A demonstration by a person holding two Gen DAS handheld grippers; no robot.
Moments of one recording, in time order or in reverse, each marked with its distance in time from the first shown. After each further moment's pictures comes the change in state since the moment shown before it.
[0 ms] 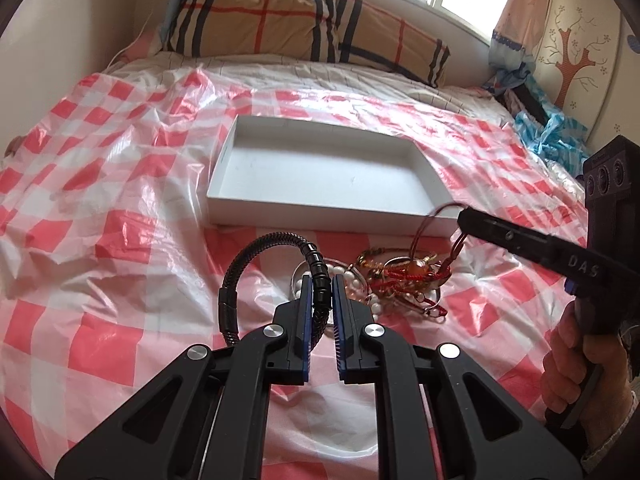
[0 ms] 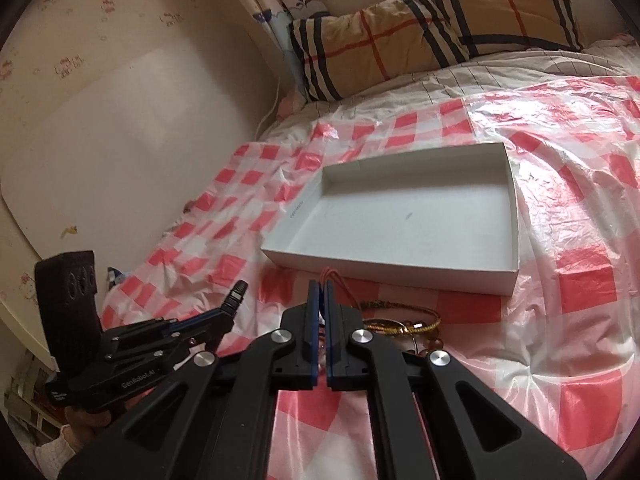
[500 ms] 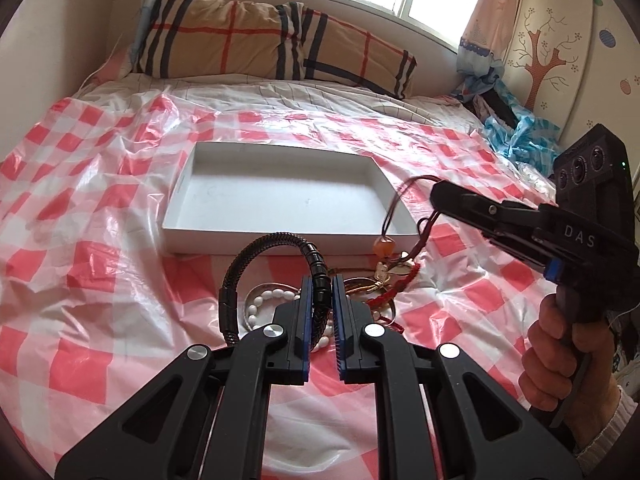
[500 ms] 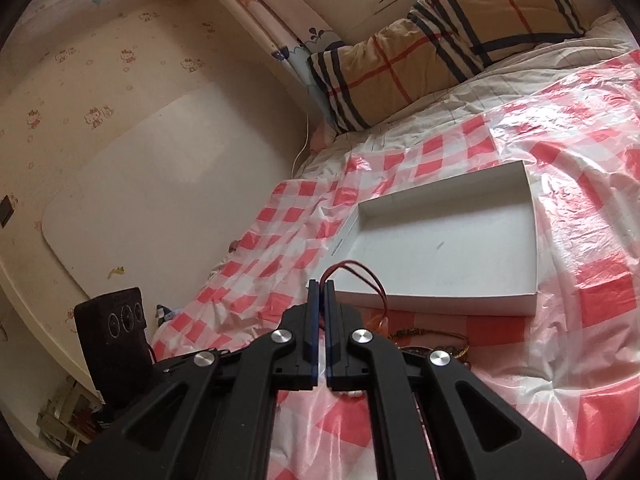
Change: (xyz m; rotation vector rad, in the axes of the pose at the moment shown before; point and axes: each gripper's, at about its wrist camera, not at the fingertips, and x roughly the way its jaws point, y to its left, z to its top) left arm -0.004 -0.028 0.009 0.049 -0.045 -0.088; right arm -0.015 -0.007 0.014 0.060 -0.063 0.126
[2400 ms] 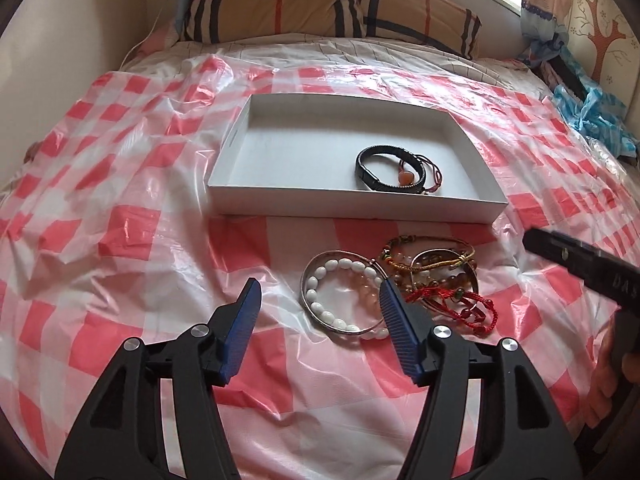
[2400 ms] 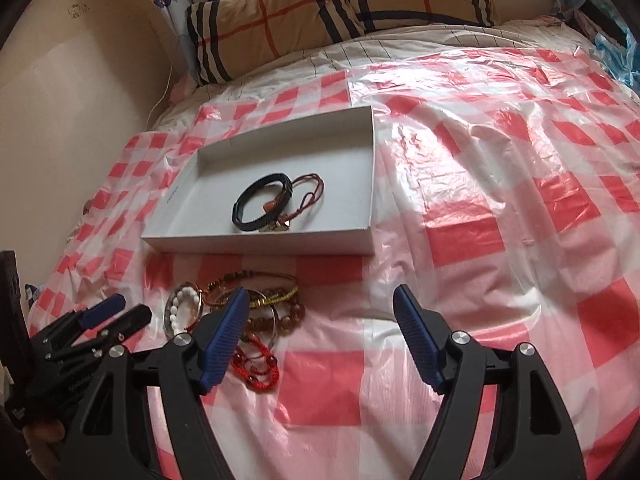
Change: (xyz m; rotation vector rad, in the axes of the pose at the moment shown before) left arm 0.042 0.014 -0.008 -0.027 0.145 0.266; right arm 0.004 -0.041 -0.024 0.034 0.158 -0.544
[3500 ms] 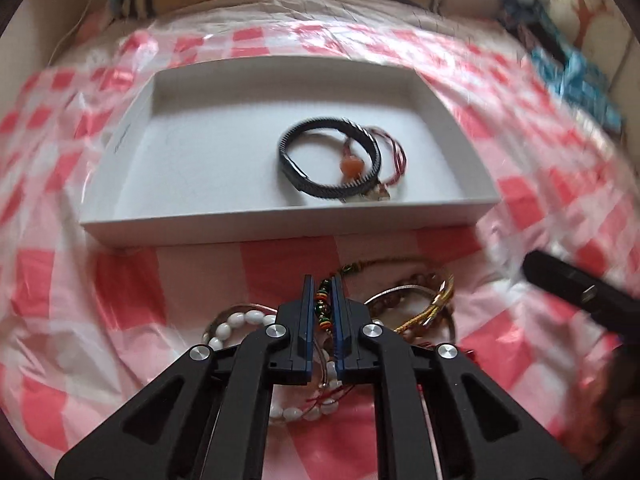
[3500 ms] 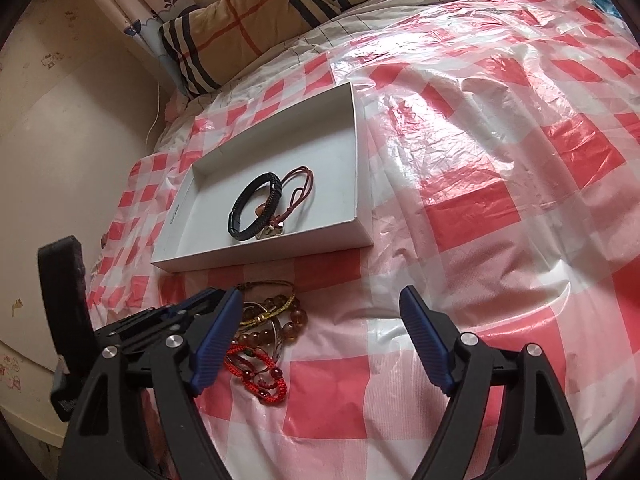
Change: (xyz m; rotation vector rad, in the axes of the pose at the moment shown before) left arm 0.065 -0.039 0.038 0.022 0.142 -0.156; right arm 0.017 -0.029 0.007 0.179 0.052 0.115
